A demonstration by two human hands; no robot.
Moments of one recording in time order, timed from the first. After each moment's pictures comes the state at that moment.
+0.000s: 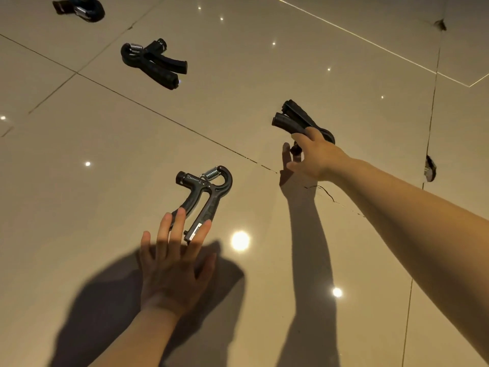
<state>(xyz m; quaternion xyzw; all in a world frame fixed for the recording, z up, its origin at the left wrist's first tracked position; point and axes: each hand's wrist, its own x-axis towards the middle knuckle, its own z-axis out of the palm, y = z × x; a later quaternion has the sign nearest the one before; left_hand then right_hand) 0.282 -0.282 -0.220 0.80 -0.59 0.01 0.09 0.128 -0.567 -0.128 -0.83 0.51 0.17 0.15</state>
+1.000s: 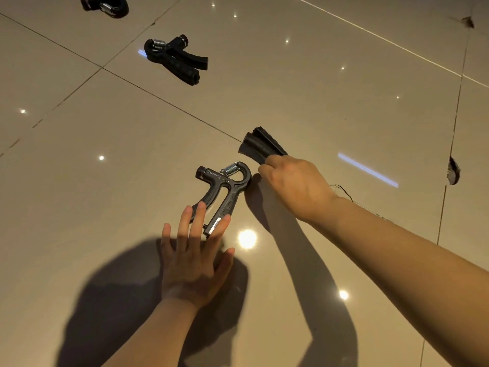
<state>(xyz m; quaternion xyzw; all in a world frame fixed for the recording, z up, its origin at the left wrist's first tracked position) 0.288 -0.279 -0.216 0.80 -0.60 -0.02 0.06 0.173 -0.478 -0.116 -0.97 0.24 0.08 0.00</state>
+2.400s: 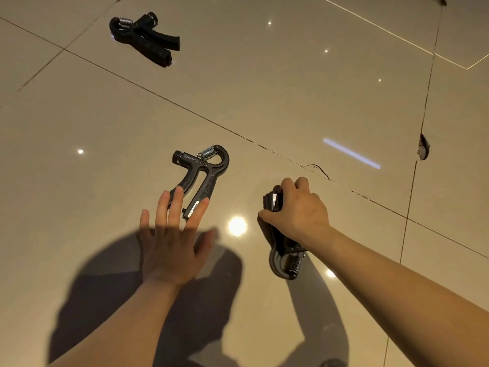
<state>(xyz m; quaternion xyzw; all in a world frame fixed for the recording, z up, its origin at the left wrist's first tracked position) 0.283 -0.280 -0.235 0.79 -0.60 0.08 0.13 0.111 -0.429 -0.147 -0.76 0.60 0.12 0.21</state>
